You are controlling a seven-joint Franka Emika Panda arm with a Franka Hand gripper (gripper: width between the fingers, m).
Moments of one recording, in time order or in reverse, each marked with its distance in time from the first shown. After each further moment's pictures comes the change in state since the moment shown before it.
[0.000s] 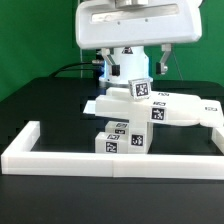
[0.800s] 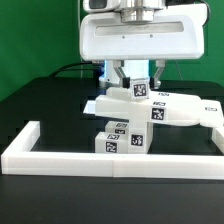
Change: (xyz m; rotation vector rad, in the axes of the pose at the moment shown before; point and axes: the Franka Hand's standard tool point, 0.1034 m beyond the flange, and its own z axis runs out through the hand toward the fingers) arm -0.004 0.003 0.017 -0.029 -0.007 -0.011
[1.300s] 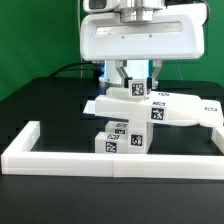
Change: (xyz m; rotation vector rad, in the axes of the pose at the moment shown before) arm 0.000 0.000 0.000 0.000 0.000 0.052
